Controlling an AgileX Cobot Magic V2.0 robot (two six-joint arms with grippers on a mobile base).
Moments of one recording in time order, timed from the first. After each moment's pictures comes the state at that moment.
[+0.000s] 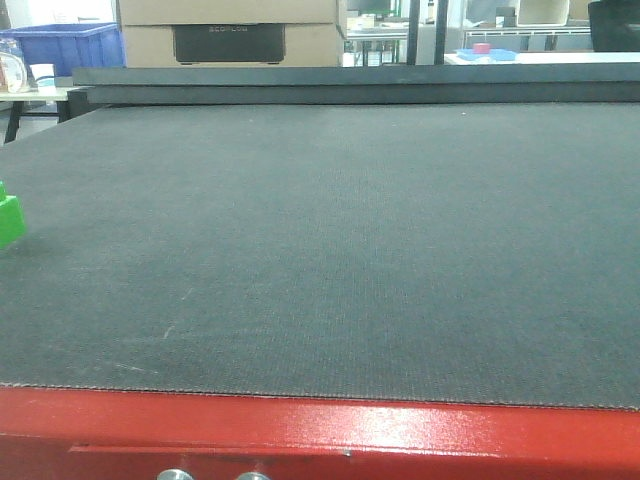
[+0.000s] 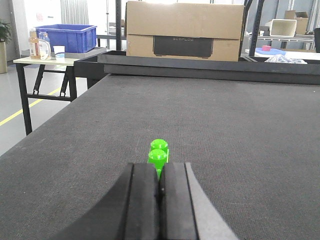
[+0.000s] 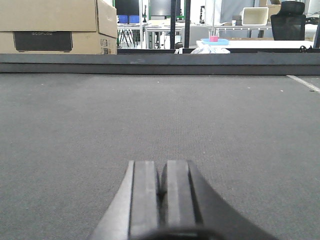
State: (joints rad) left arm 0.02 0.00 0.00 -0.05 0.05 0.05; right arm 0.03 0.00 0.00 0.11 0.08 -0.06
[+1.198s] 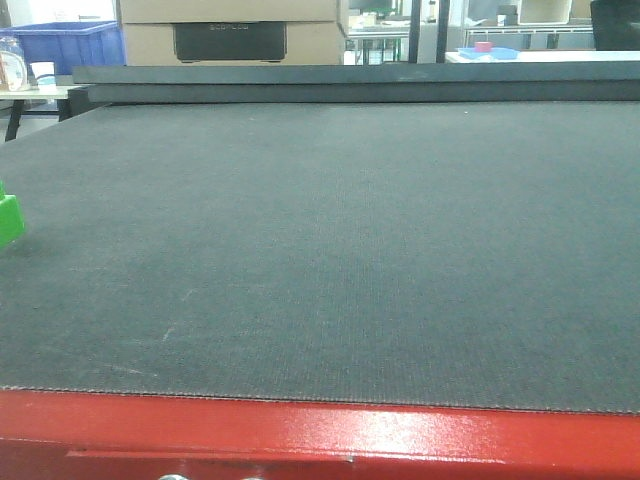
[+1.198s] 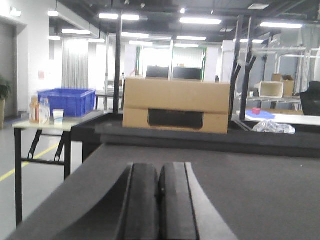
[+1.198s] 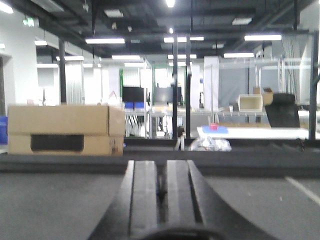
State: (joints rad) left arm 0.02 0.03 -0.32 -0.05 0.13 0.05; right arm 0.03 0.01 -0.36 0.12 0.12 -0.06
